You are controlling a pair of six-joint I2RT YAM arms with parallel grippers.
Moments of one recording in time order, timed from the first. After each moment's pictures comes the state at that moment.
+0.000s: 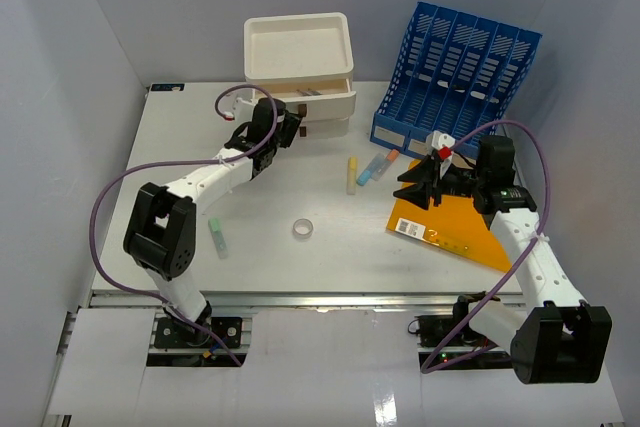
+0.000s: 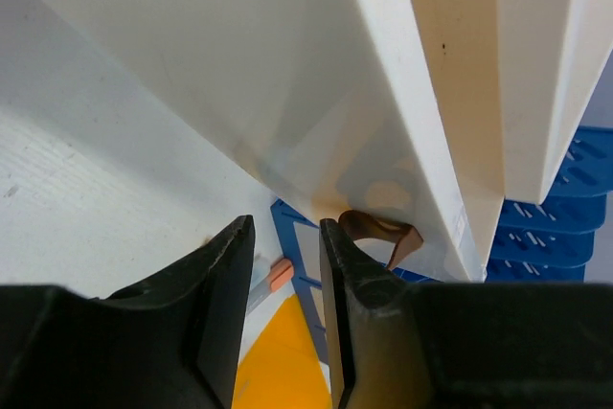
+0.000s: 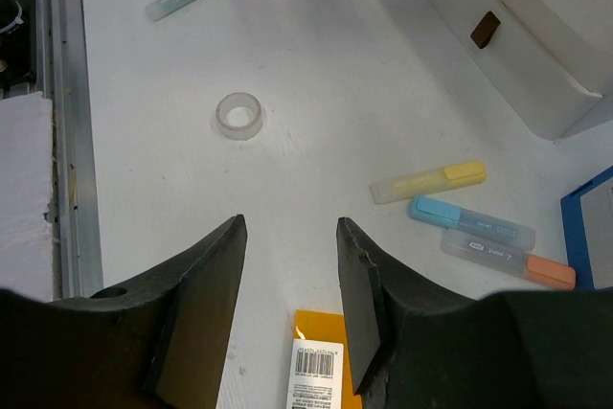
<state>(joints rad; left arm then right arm) -0.48 1.73 1.27 -0.02 -0.31 -1.36 0.07 1.07 0.82 -0.31 -1.17 -0.56</state>
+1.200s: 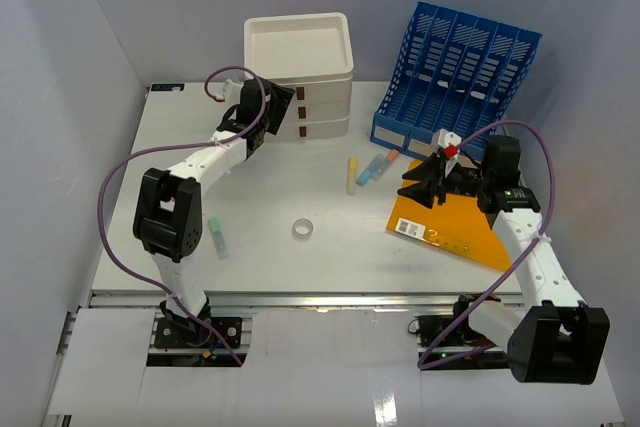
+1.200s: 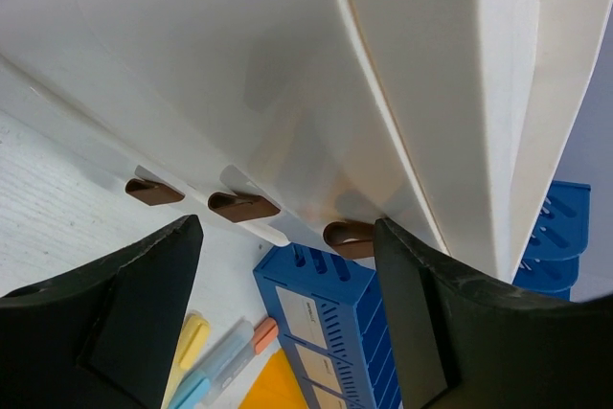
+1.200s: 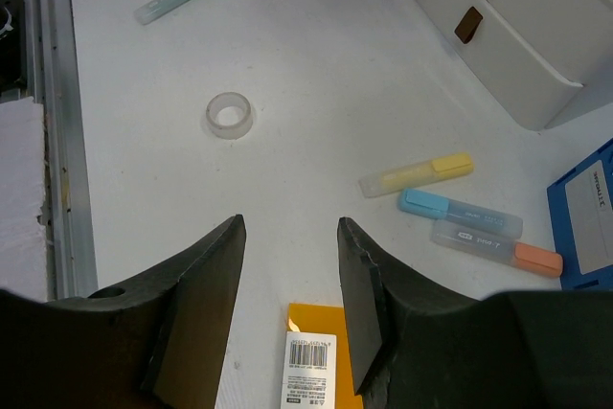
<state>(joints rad) -0.36 1.86 1.43 0.01 -0.23 -1.28 0.02 1.06 0.82 -0.31 -1.19 -0.56</state>
